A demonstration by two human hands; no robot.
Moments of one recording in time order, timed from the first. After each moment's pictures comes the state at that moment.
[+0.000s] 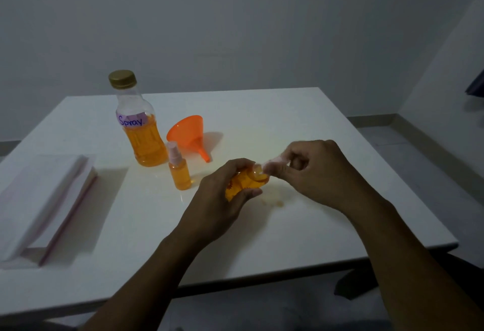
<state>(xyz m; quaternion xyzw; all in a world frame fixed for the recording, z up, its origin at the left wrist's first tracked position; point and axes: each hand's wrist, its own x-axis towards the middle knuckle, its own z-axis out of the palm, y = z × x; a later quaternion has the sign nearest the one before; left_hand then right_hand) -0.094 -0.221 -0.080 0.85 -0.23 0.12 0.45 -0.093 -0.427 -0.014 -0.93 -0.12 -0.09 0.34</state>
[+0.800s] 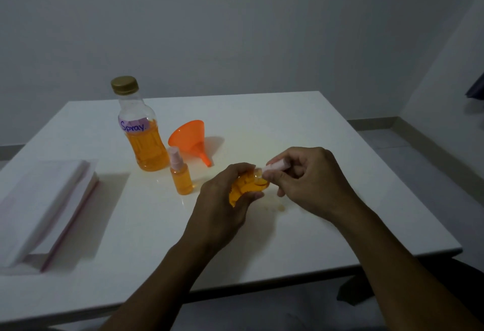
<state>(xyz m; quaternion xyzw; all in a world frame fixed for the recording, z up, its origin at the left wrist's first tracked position) -0.100 -0.229 -0.078 0.87 -0.18 0.16 0.43 -0.091 -0.415 -0.033 -0.88 -0.10 -0.12 0.44</state>
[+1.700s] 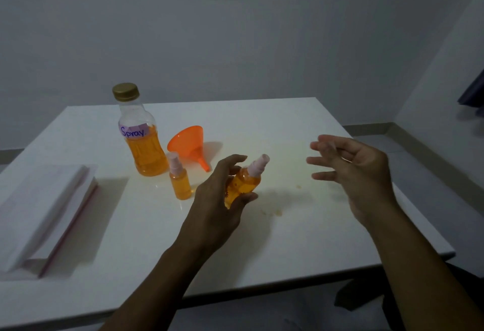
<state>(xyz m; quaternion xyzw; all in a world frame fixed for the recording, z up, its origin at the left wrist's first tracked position) -0.099 -0.226 -0.070 0.85 -0.19 0.17 0.46 -0.093 -0.459 -0.021 -0.71 0.07 -0.18 0.68</state>
